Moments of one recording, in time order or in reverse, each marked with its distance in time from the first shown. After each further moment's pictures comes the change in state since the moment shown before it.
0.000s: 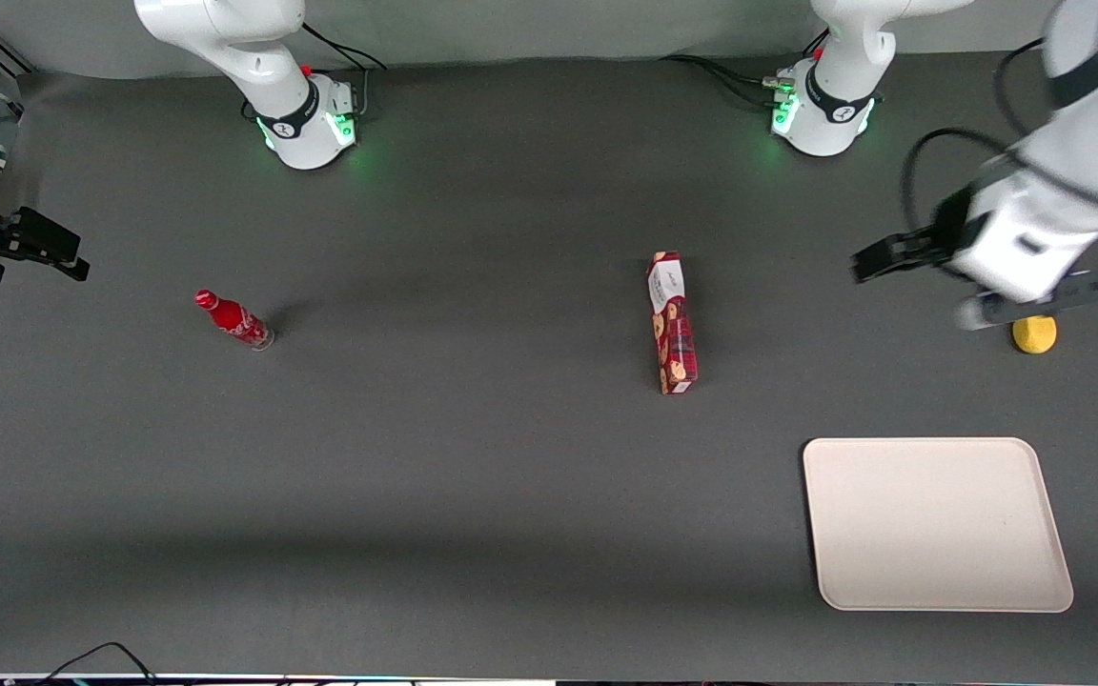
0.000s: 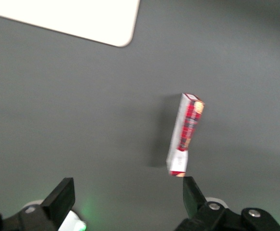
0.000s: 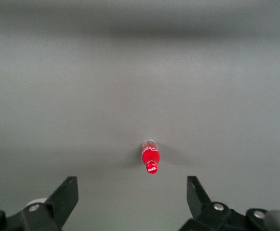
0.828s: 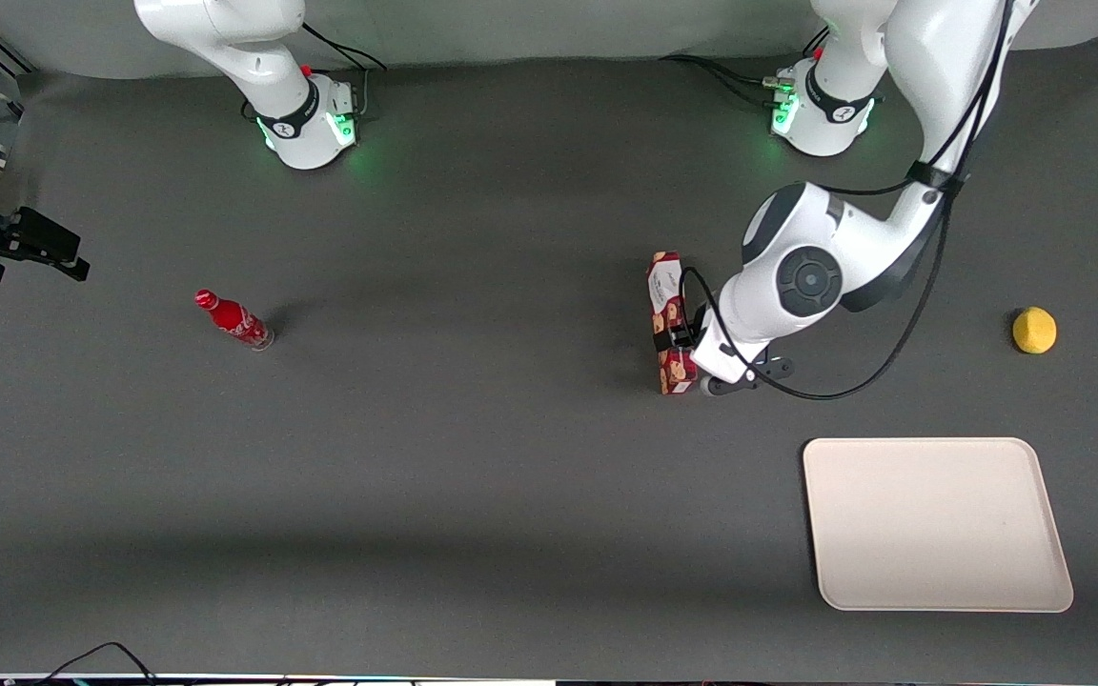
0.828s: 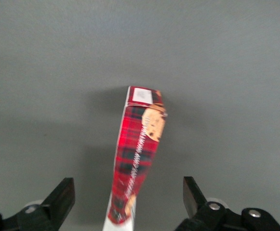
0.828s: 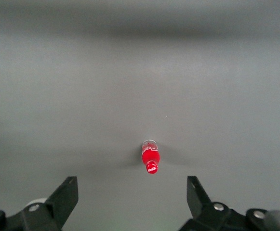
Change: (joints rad) arm -0.043 0.331 -0.248 -0.383 0.104 0.700 -0.269
